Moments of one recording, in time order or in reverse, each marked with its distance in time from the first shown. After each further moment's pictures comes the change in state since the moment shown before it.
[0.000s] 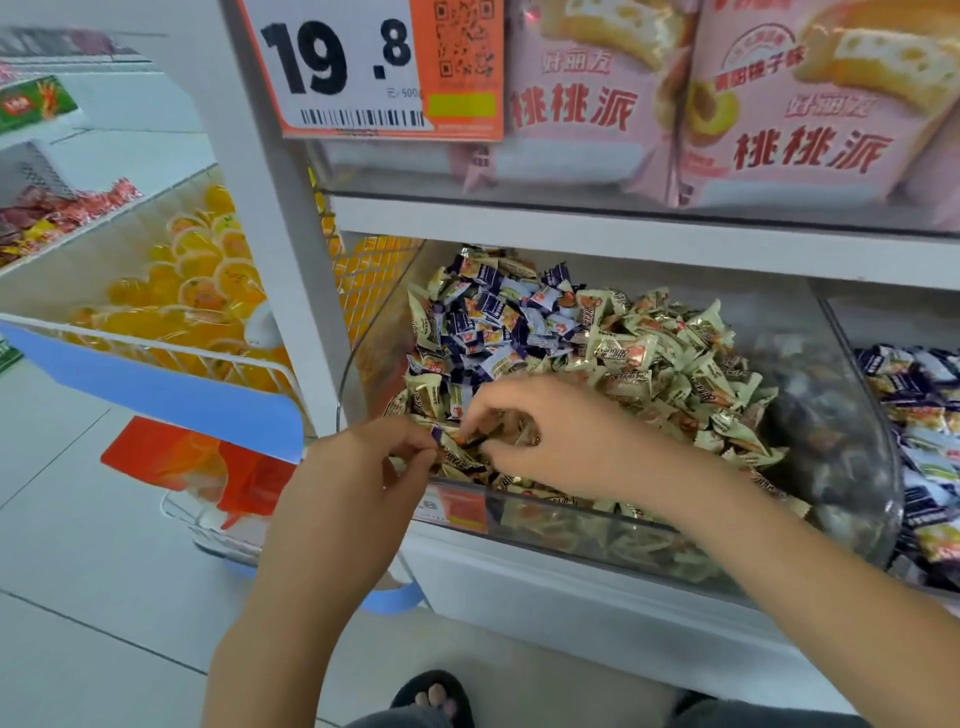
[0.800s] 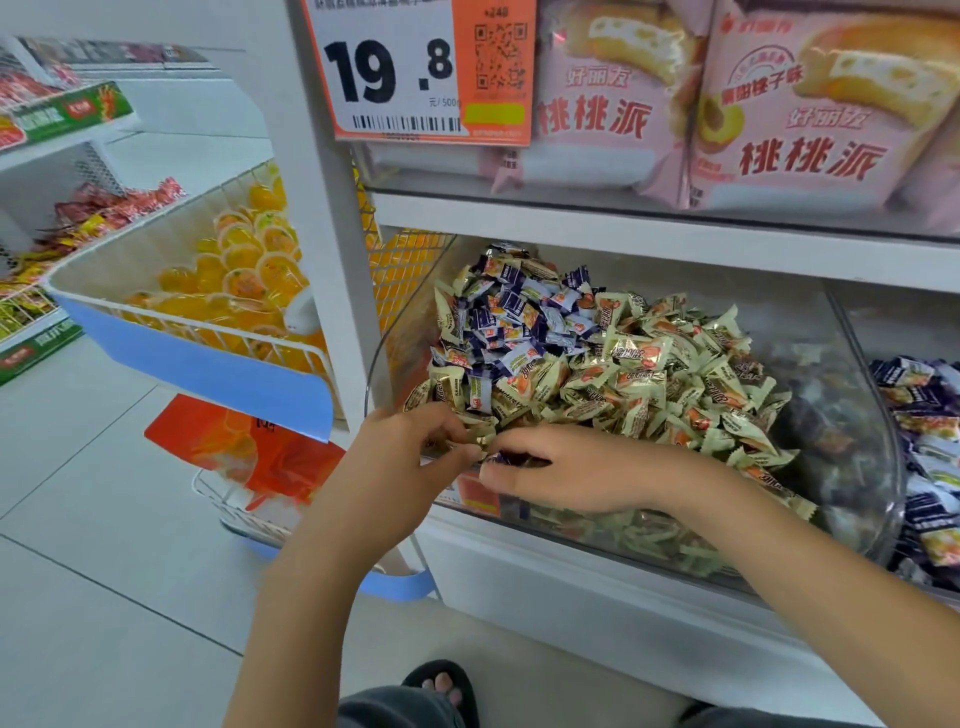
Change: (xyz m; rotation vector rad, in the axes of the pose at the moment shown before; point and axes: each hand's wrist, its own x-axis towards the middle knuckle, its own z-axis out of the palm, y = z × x) left_hand 0.010 -0.009 0.008 -0.039 -0.234 -0.012; right_hand -0.006 0.003 0.013 0.128 -0.334 0.080
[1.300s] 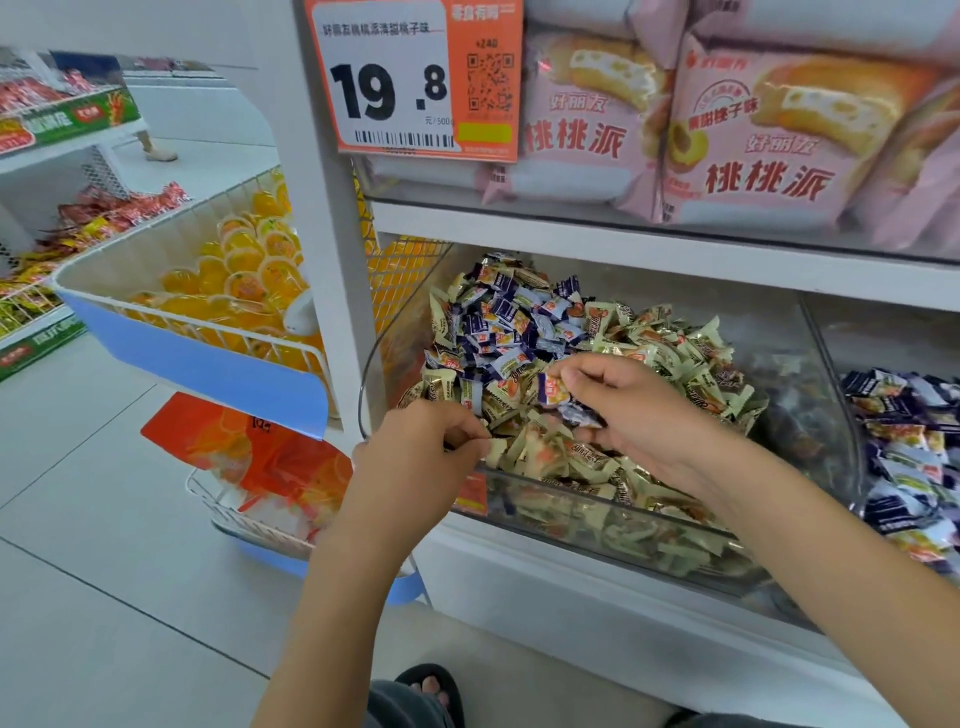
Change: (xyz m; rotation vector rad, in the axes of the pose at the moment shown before) left_hand 0.005 0.018 0.017 -0.034 0.073 -0.086; right_hand -0.023 0.015 -0.025 0.861 0.504 0.209
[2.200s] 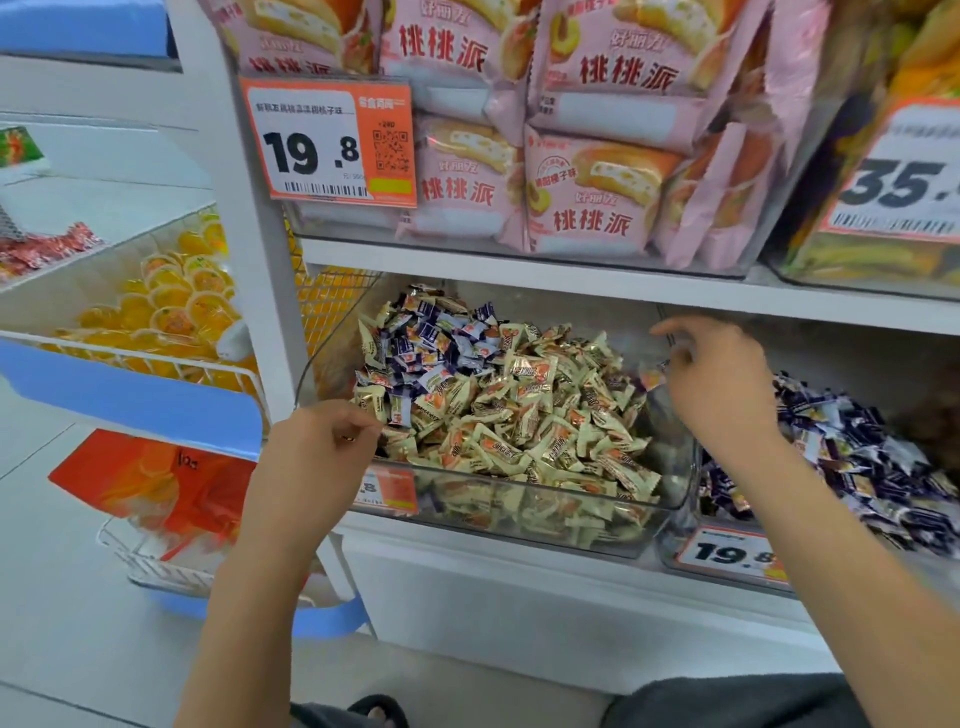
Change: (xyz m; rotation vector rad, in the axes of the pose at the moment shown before) left_hand -0.020 0.003 -0.017 -0.084 0.217 0.018; right_hand -0.063 -0.008 -0.095 -0.924 0.862 -0.287
